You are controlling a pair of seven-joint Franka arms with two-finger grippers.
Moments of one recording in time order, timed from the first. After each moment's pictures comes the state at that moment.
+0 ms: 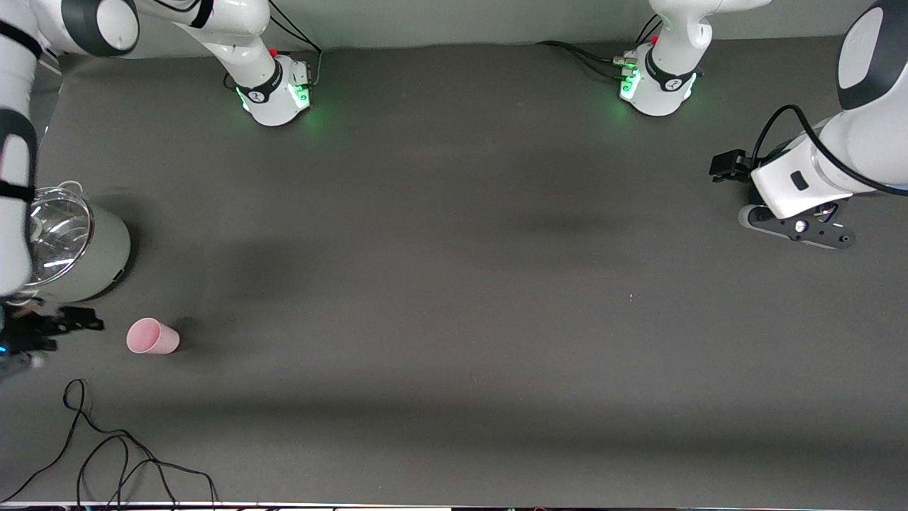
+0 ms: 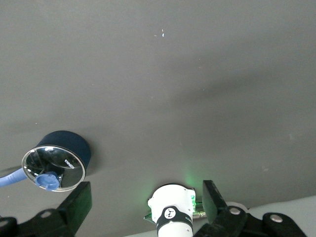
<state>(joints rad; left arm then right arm) 0.05 0.13 -0.23 -1.49 0.03 1.29 0.11 -0.28 0.58 -0.02 -1.24 0.00 1.72 -0.66</state>
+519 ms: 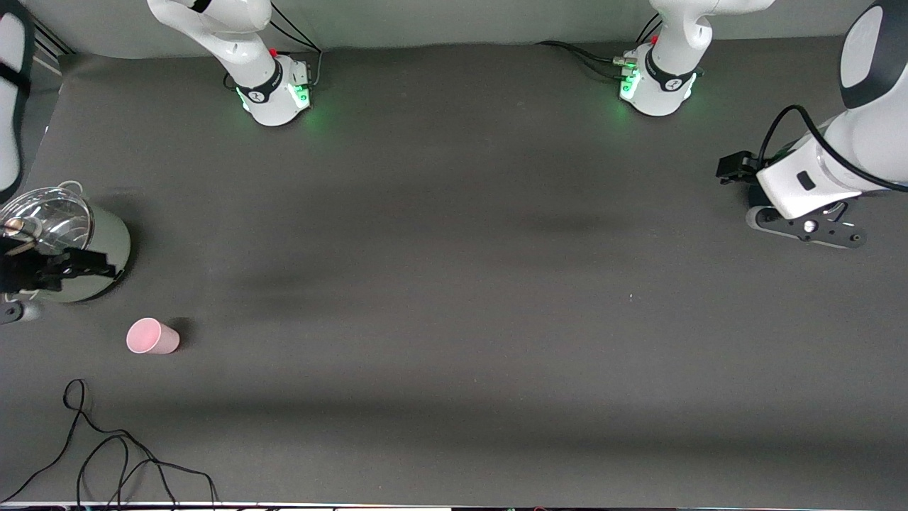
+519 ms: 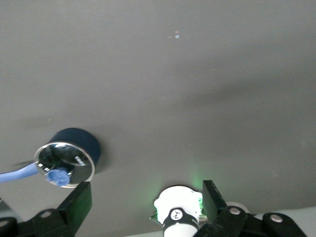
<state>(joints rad) -0.13 0.13 -0.01 -1.49 0.06 1.30 0.11 -0.09 0.29 -0.01 -1.39 0.00 1.54 -0.25</state>
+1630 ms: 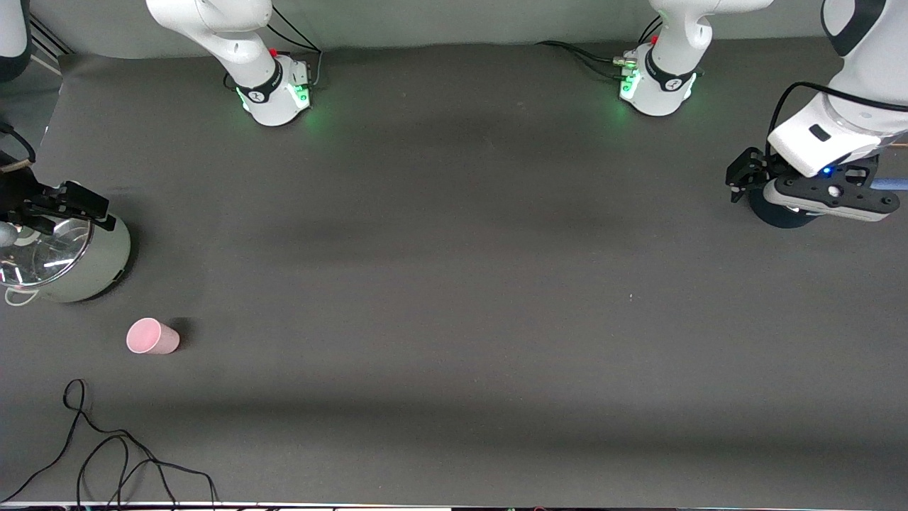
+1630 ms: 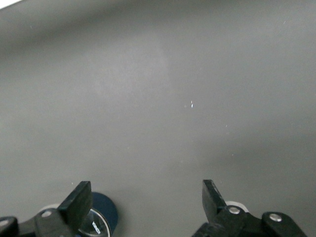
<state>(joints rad) -0.02 -0.11 -0.12 -1.81 0.07 1.76 0.15 -0.04 0.03 -0.01 -1.57 0.00 1.62 -0.08</state>
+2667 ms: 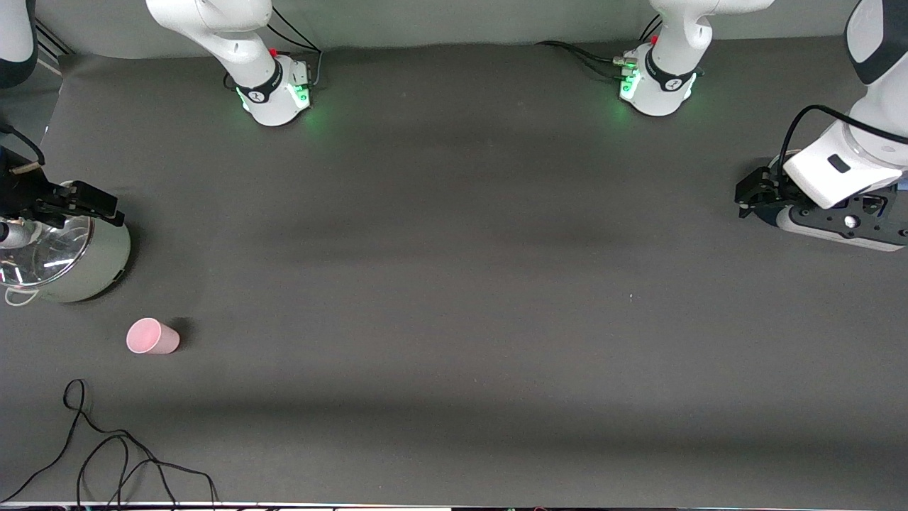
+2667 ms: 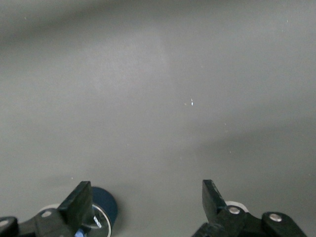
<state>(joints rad) -0.05 0.02 -0.08 -1.63 0.07 1.62 0.15 -0.04 0.02 -0.01 -1.60 0.00 1.58 -0.04</state>
